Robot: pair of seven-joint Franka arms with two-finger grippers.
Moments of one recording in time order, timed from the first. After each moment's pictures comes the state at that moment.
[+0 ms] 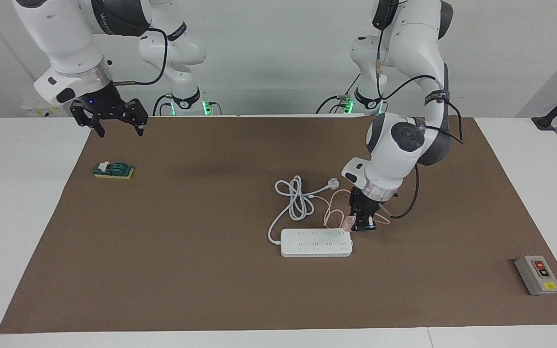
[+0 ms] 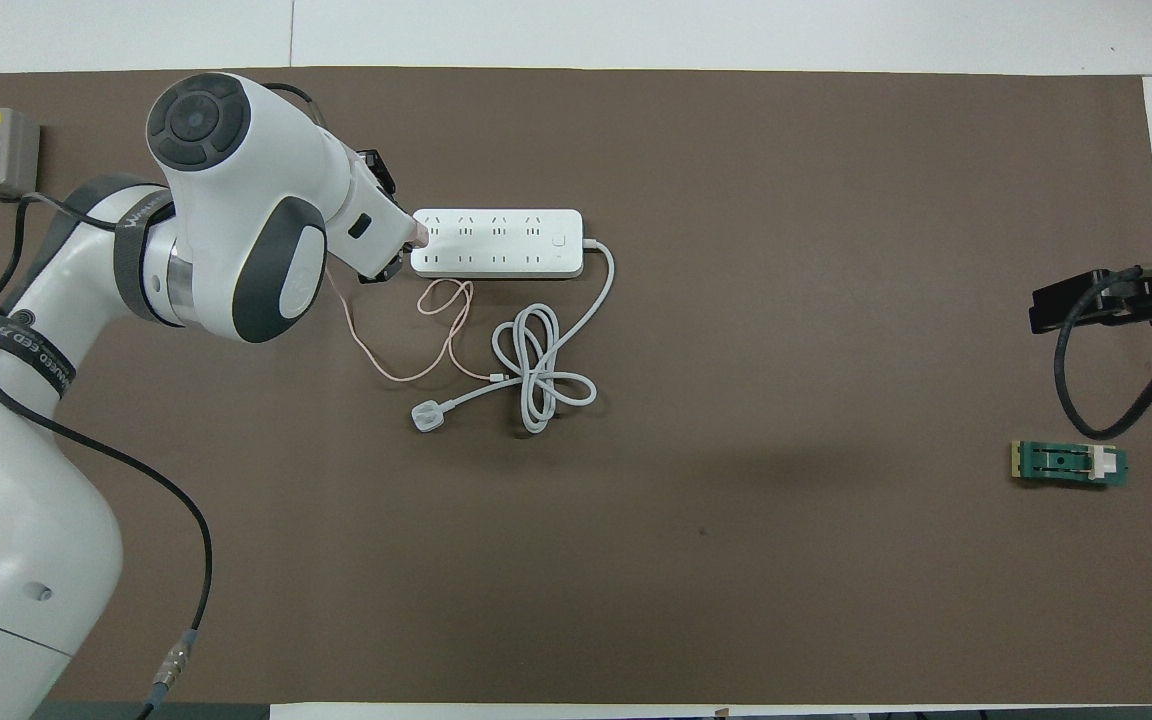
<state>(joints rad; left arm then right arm) -0.22 0.45 -0.17 -1.59 -0.02 2.18 1.22 -0.04 -0.03 0.04 -1.64 -0.03 1.58 -0.03</state>
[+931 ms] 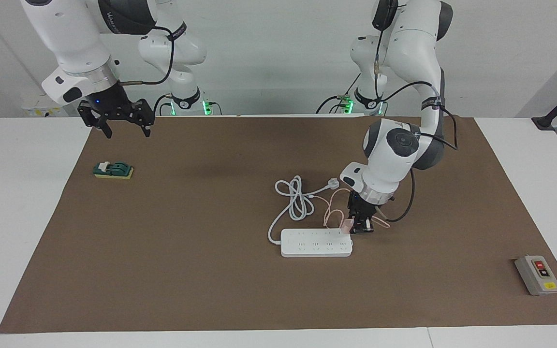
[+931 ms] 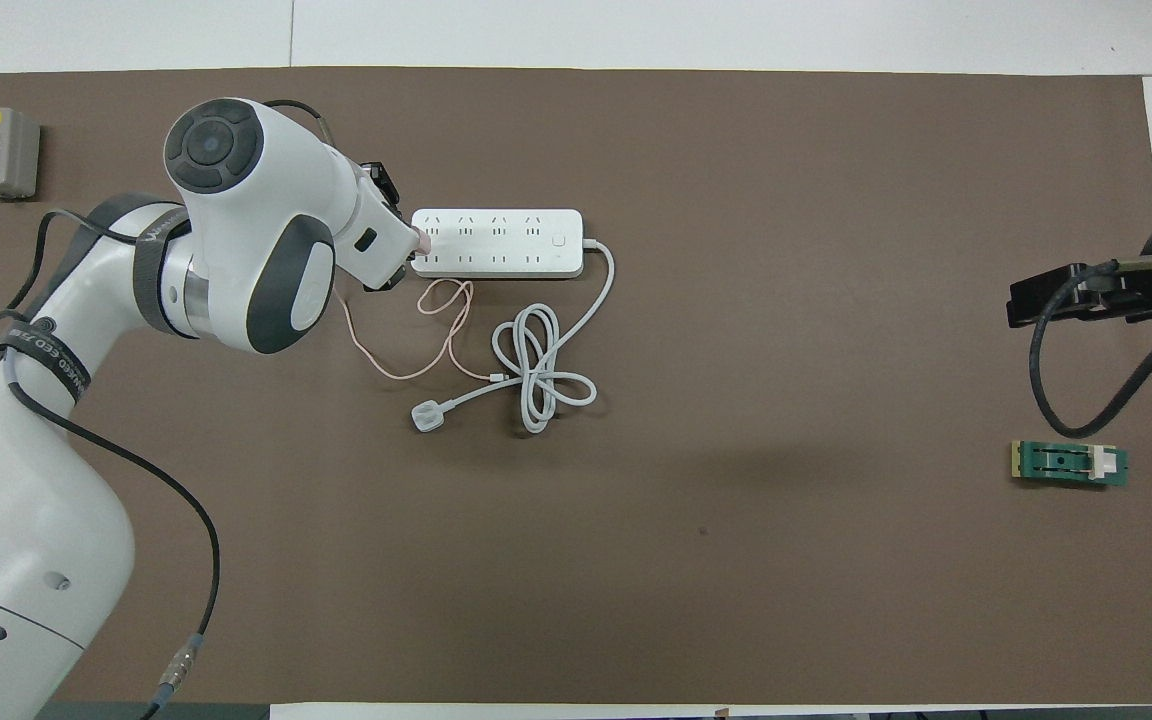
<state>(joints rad) -0.23 0.46 -0.17 -1.65 0.00 2.23 1.19 -0.04 -0.03 0.07 -1.64 -0.01 1.59 0.01</state>
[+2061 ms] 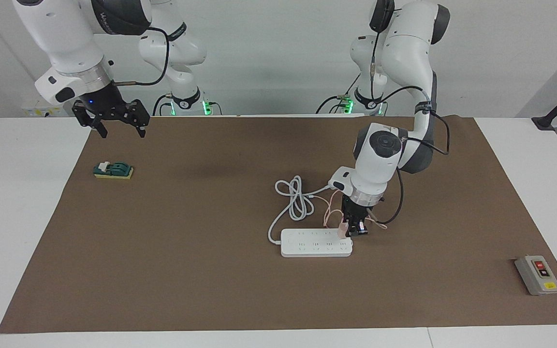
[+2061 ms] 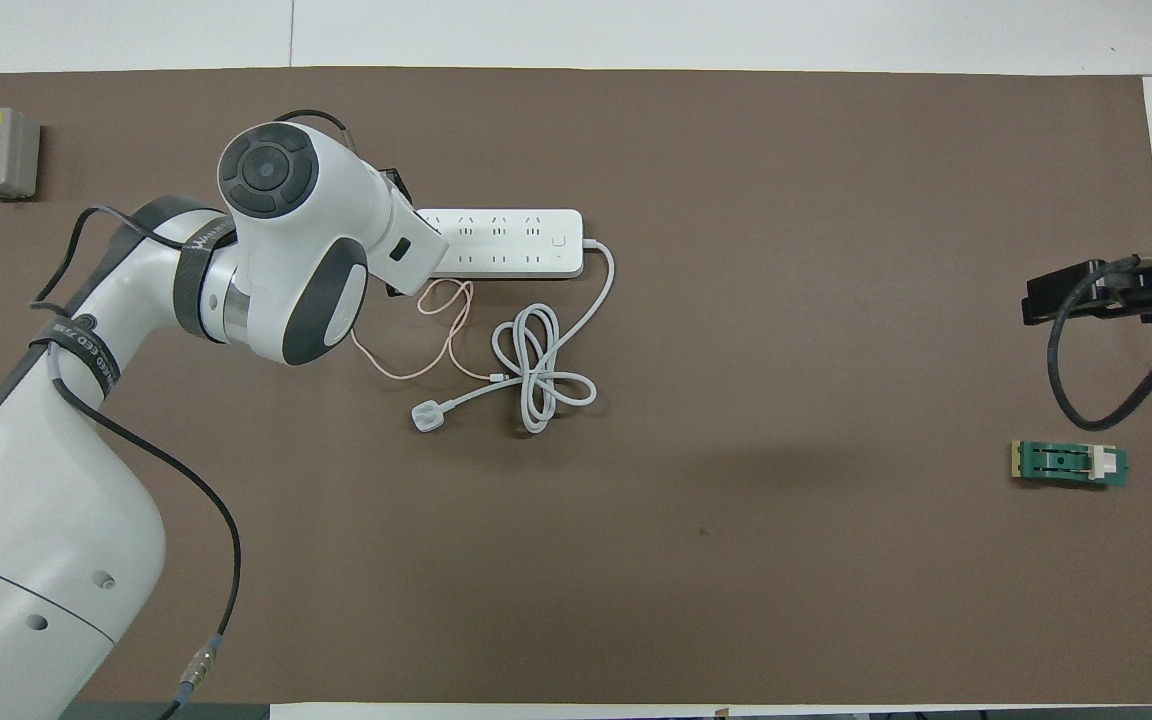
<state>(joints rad) -0.25 0.48 -0.17 -1.66 0.08 2.30 1.08 -0.06 -0.03 0.06 -1.64 -0.01 1.59 0.01</state>
